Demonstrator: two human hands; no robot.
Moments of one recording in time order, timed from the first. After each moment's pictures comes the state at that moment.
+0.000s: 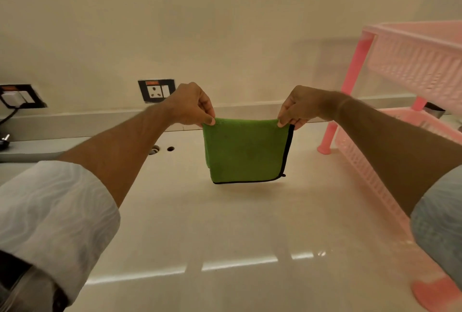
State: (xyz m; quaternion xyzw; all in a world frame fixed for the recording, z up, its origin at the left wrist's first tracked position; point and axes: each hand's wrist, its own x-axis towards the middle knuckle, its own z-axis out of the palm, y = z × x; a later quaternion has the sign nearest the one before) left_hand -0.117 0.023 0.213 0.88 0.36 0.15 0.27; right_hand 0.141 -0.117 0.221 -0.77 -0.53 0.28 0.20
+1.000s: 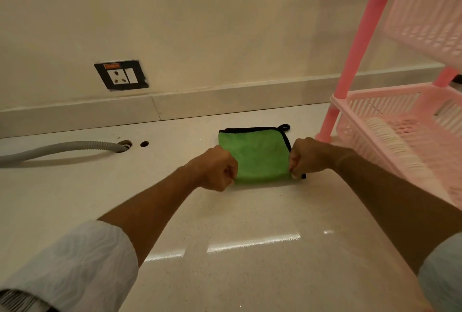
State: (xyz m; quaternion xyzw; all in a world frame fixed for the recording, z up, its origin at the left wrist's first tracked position) left_hand -0.028 -0.012 0.051 0.97 0.18 -0.01 0.16; right_hand 0.224 -0.129 0.055 -0.77 -0.58 0.28 0.01
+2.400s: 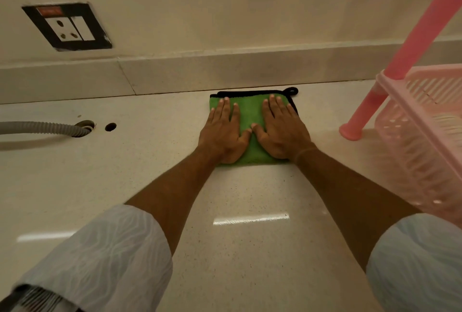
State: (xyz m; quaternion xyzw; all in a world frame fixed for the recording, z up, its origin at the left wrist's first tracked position) left_hand 0.075 0.068 -0.047 0.92 0.39 0.03 0.09; right_hand 0.222 -0.011 -0.037 -0.79 -0.60 0.04 0.05
